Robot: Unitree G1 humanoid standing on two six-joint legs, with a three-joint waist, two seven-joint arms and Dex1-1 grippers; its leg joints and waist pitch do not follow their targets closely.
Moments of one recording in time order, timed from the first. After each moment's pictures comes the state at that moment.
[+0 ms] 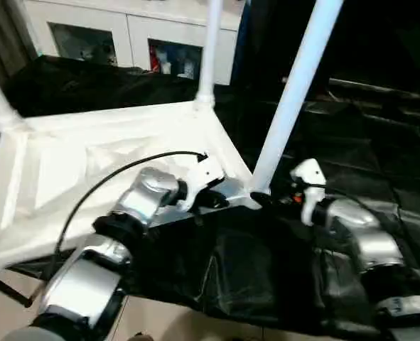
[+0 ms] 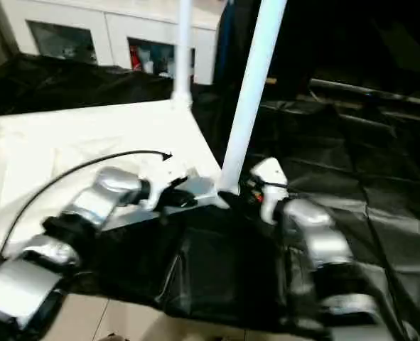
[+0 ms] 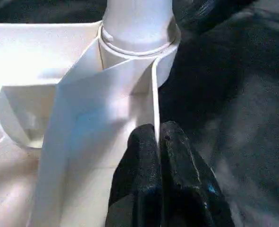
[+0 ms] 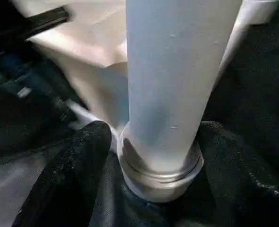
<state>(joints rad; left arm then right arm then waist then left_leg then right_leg) -0.75 0.23 -0.29 0.82 0.11 0.13 -1.16 -0.43 -0.36 0.06 0.56 0.20 0.11 1.01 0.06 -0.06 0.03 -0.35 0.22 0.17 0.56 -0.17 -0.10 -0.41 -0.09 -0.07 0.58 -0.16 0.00</state>
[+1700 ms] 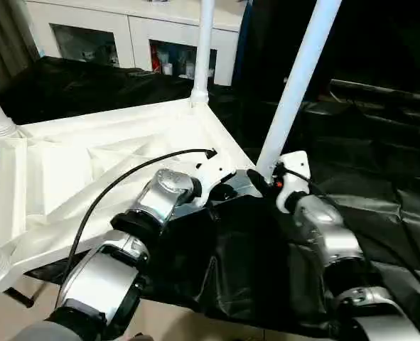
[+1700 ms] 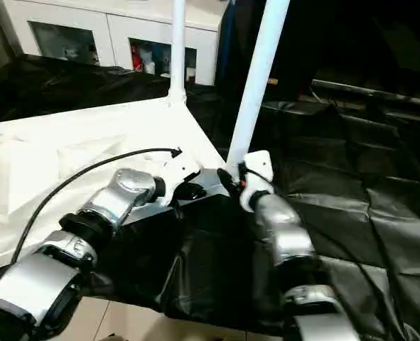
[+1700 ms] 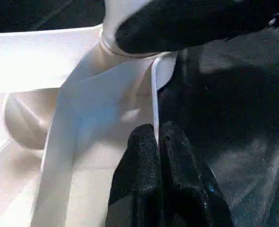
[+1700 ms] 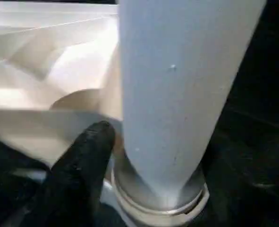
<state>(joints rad) -0.83 0.12 -0.28 0.96 0.15 0.11 -0.90 -0.49 -0.17 0.00 0.68 0.12 0.04 0.57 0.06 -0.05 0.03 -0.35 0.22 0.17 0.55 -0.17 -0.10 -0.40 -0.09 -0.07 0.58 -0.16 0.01</state>
